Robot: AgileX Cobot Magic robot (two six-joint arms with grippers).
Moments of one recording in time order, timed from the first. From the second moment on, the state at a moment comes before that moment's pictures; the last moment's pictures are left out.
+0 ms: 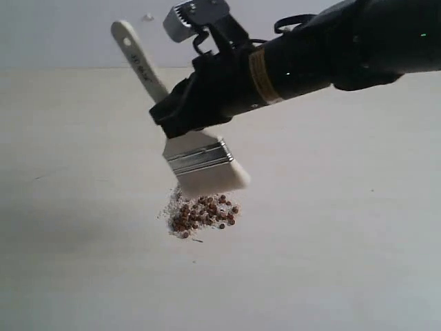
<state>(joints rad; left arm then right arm) -0.27 0.01 0.00 0.15 0.13 -0.39 0.58 1.75 -1.10 -1.72 -0.54 1.64</state>
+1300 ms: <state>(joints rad) -0.27 0.01 0.00 0.15 0.13 -0.39 1.09 2.03 -1.04 -1.43 1.01 2.12</state>
